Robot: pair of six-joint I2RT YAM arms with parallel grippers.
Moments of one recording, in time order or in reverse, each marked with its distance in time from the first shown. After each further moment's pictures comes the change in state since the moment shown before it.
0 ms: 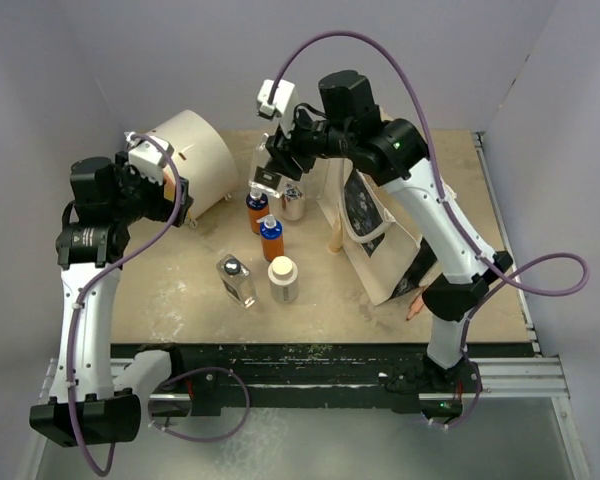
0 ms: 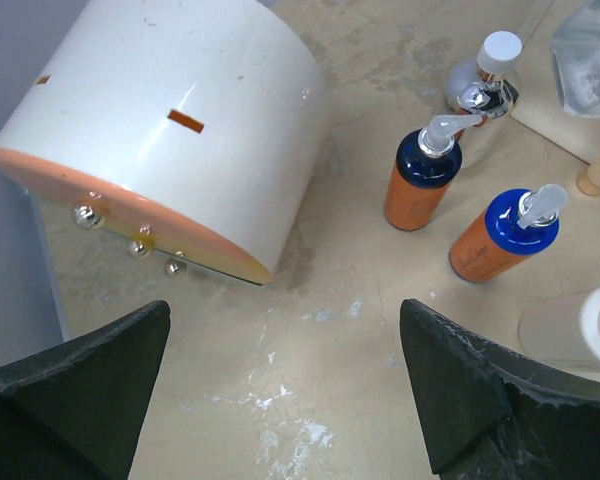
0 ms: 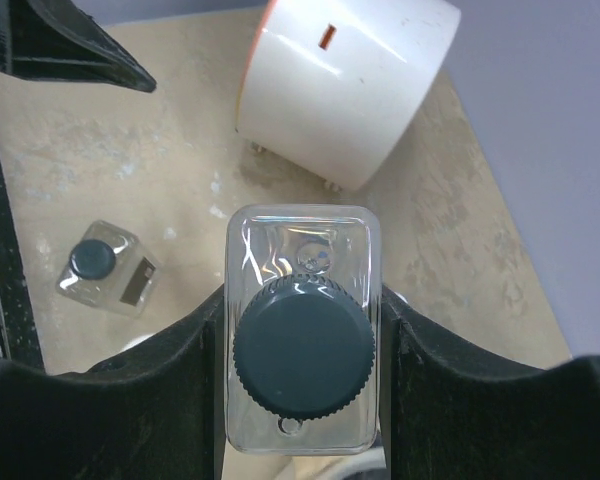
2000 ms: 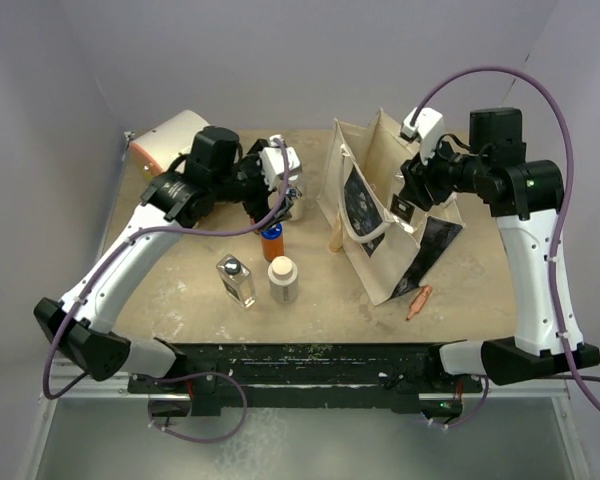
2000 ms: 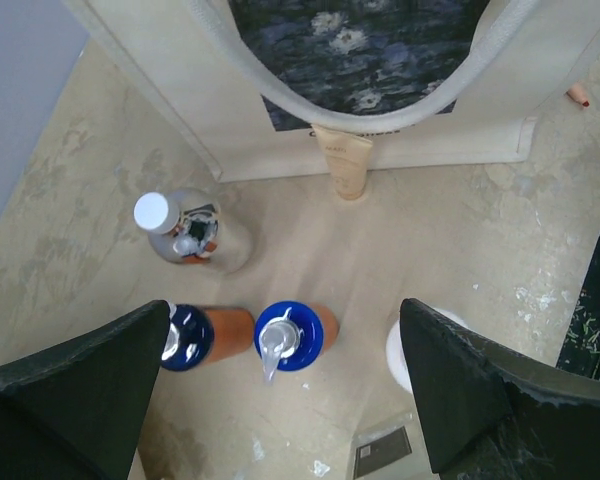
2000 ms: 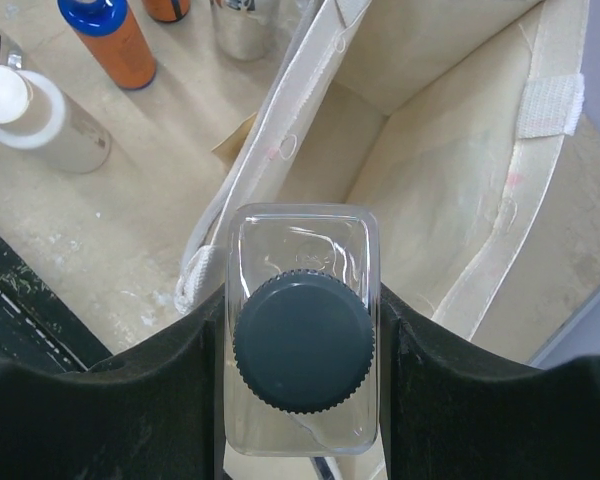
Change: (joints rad) left arm -0.642 0.361 0.298 -0.063 0.026 0.176; right arm -0.574 -0.527 -0.520 -0.296 -0.056 -0.162
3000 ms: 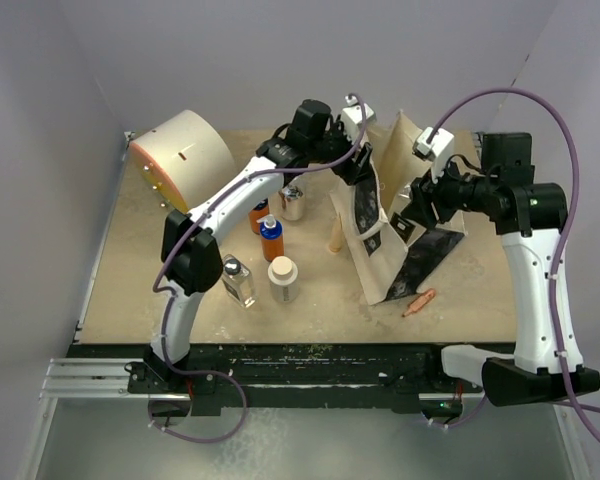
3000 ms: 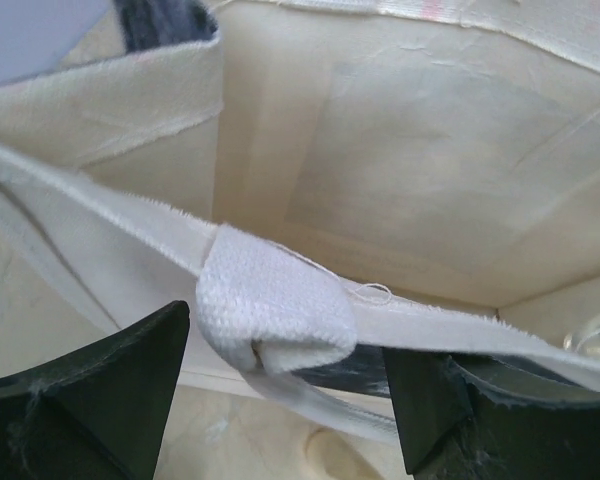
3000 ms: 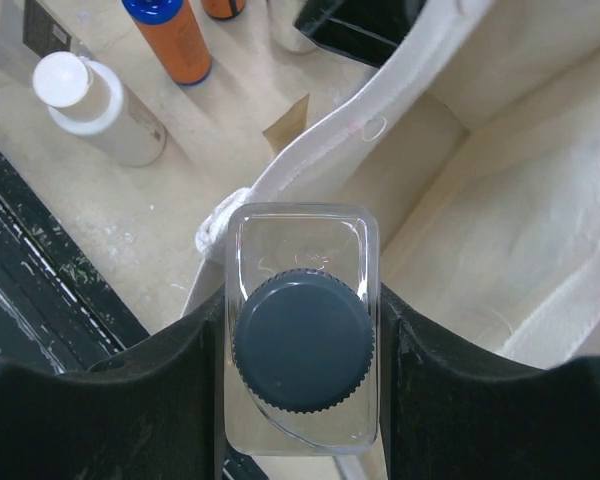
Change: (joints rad) left arm -0.118 0.772 0.562 0.376 0.051 -0.414; right arm -0.106 -0.118 -0.227 0.045 -0.198 0.002
